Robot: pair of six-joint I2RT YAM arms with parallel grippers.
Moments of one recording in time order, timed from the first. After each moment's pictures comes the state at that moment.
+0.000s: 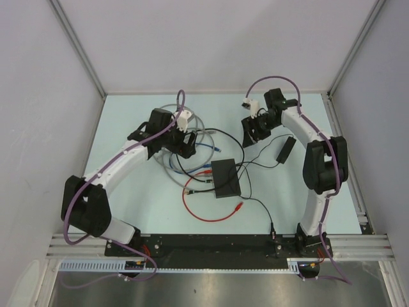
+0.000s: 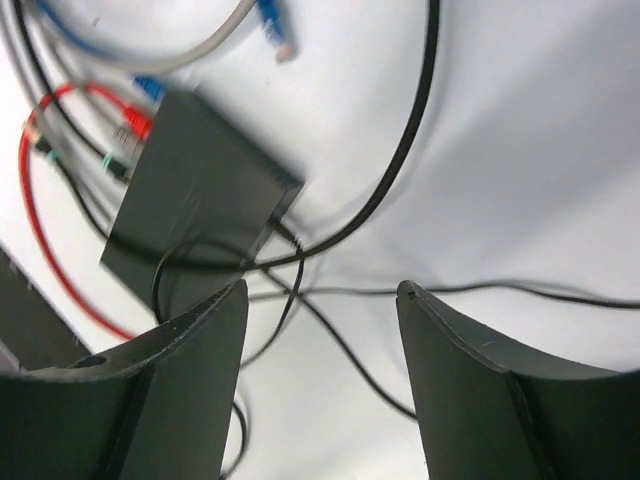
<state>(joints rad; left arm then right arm) -0.41 1.46 1.13 -0.43 0.25 0.11 0.23 1.94 1.64 -0.90 -0.60 -0.34</state>
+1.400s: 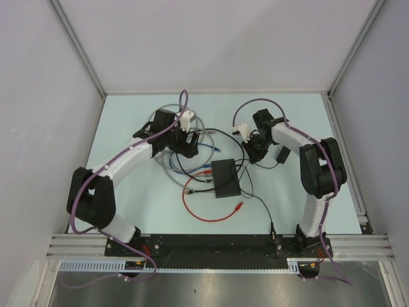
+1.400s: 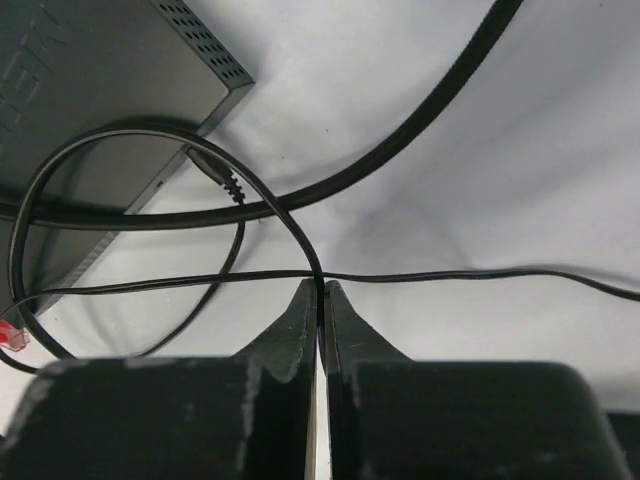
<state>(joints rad) -0.41 1.54 1.13 -0.38 0.27 0.06 0.34 1.90 1.36 -0.73 -0.35 -0.58</state>
